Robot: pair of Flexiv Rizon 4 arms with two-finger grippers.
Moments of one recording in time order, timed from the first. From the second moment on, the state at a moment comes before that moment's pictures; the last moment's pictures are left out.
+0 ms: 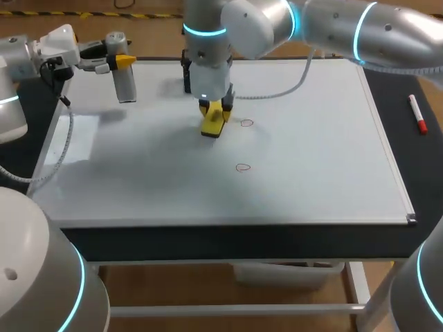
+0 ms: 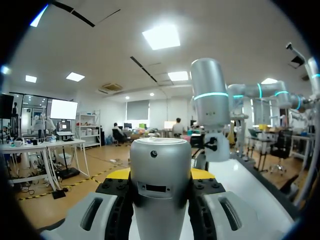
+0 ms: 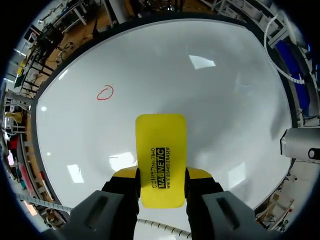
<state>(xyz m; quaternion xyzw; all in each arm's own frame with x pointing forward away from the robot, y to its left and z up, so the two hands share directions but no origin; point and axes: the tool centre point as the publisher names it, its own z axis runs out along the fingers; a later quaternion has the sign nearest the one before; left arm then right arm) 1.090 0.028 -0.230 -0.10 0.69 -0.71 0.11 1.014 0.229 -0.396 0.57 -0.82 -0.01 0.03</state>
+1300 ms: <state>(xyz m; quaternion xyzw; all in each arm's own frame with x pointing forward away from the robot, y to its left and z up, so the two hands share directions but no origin) 1.090 0.028 -0.230 -0.10 0.69 -0.71 0.11 1.063 -0.016 -0.397 0.24 -0.97 -0.01 0.03</state>
